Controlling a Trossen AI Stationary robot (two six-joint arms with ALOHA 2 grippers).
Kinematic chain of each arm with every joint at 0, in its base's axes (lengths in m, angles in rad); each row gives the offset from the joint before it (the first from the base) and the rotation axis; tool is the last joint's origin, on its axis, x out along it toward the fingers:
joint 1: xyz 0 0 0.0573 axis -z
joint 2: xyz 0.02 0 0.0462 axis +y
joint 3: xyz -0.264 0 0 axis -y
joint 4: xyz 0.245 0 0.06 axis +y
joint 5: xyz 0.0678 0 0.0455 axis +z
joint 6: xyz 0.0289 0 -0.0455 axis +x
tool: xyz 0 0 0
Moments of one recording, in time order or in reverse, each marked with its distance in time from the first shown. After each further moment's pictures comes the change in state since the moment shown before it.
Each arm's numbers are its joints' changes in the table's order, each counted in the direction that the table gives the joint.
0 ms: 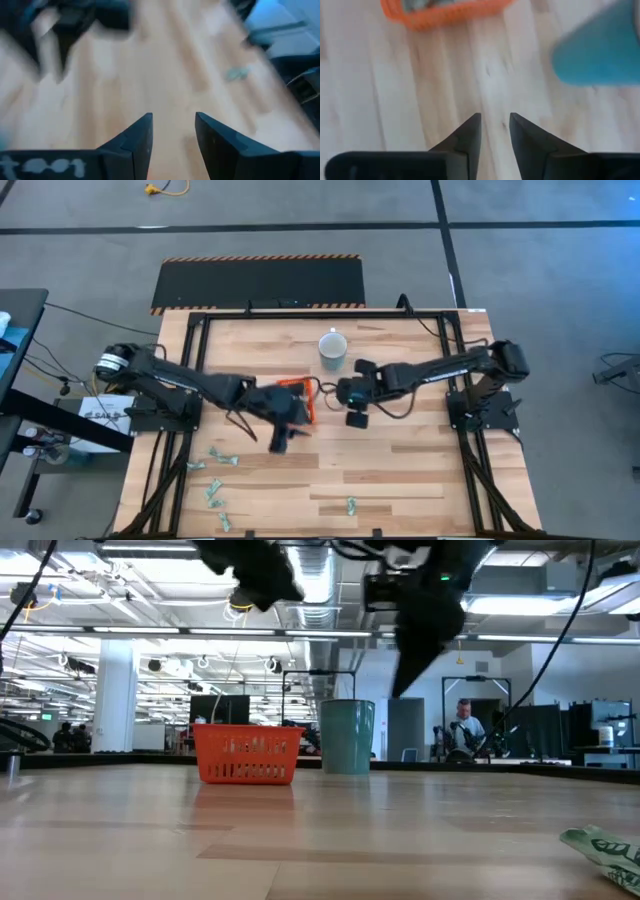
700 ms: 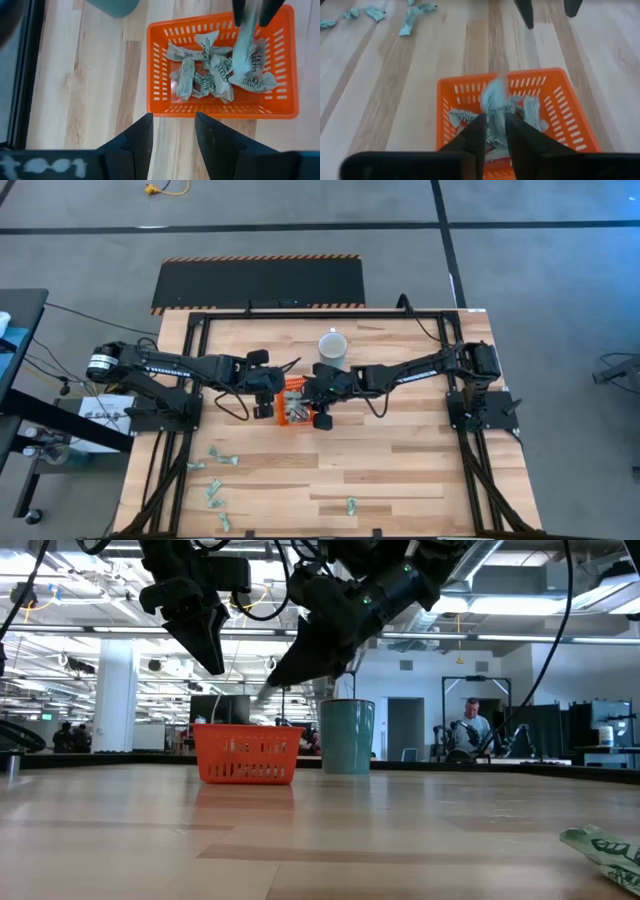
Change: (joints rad) left arm -0.162 -0.088 0.001 0.569 0.383 -0.076; right arm 0.072 0.204 0.010 -0.718 0.293 -0.200
